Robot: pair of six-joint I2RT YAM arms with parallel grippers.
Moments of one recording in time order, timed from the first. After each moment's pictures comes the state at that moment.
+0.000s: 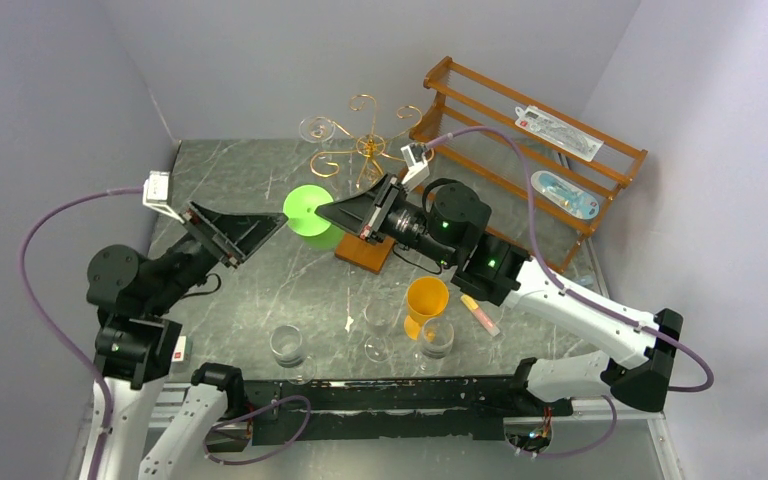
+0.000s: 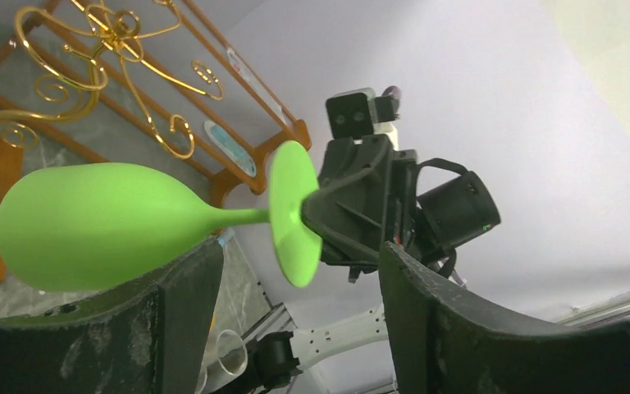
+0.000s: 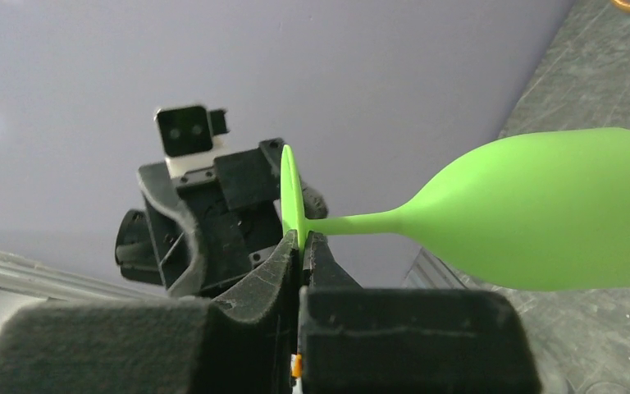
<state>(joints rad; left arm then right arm) -0.20 0.55 1.01 -0.22 0.54 -1.10 1.03 1.25 1.27 0.06 0.00 1.11</state>
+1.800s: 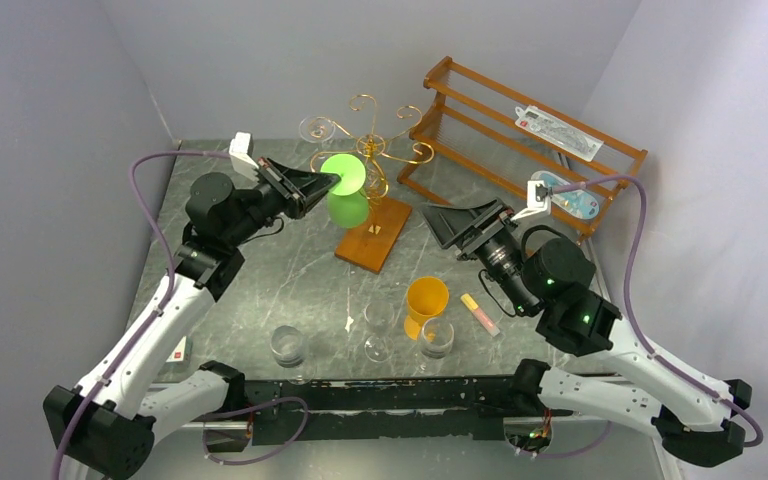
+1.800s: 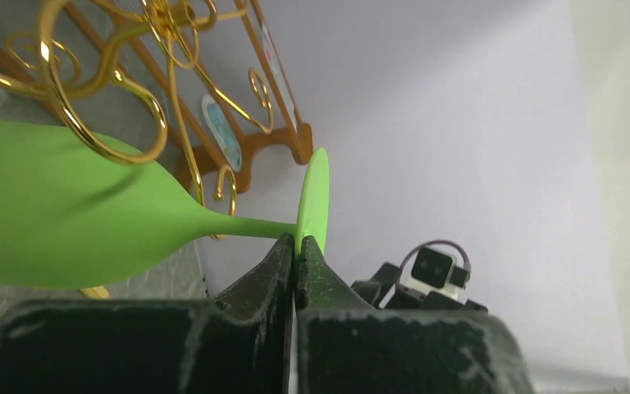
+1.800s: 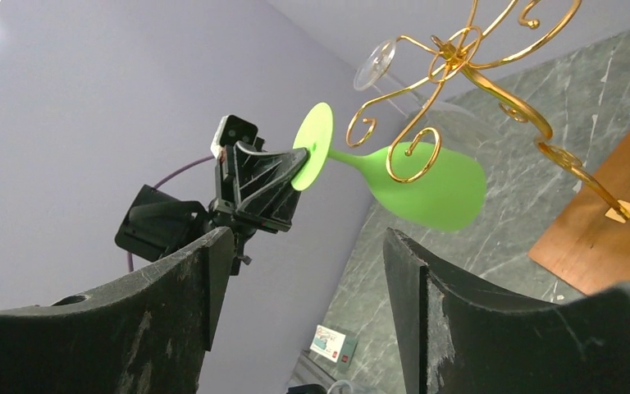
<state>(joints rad) -0.41 1.01 0.97 0.10 0.38 -1.34 1.00 0.75 0.97 -0.07 0.44 0.85</state>
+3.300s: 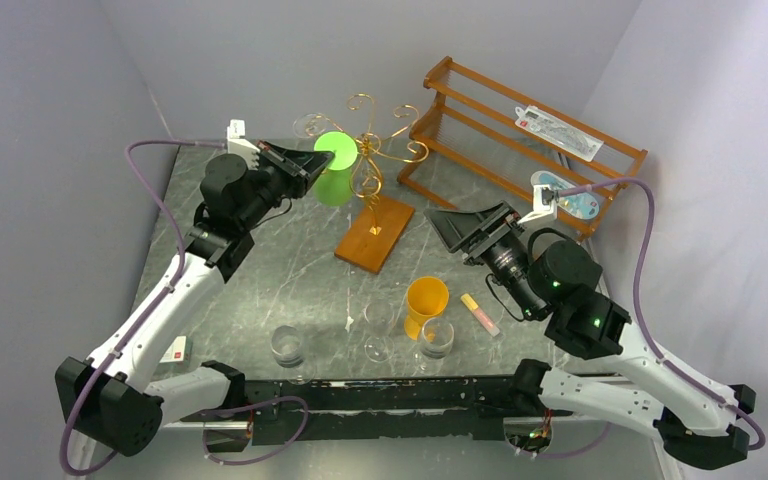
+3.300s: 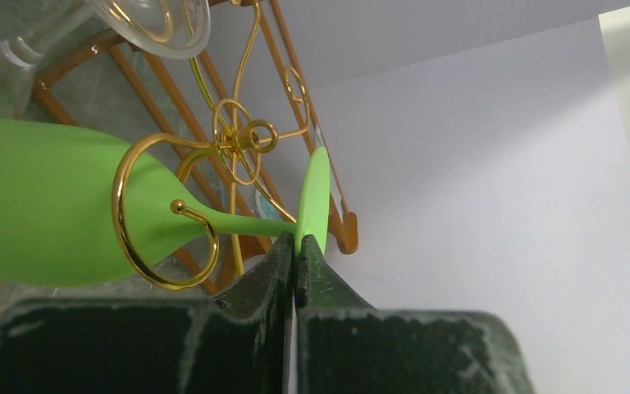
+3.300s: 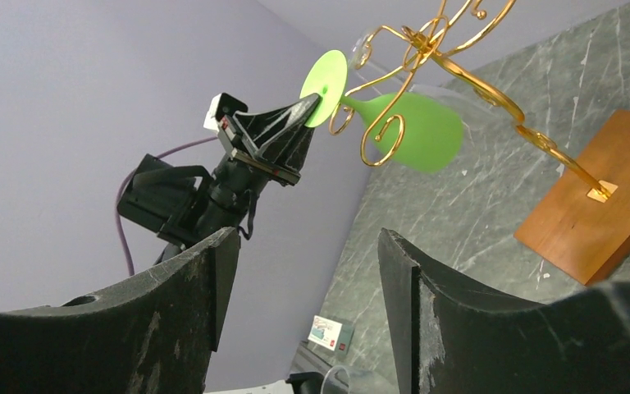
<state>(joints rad) -0.42 1.14 1.06 0.09 0.12 -1.27 1.00 0.70 0.99 -0.17 0.46 0.89</state>
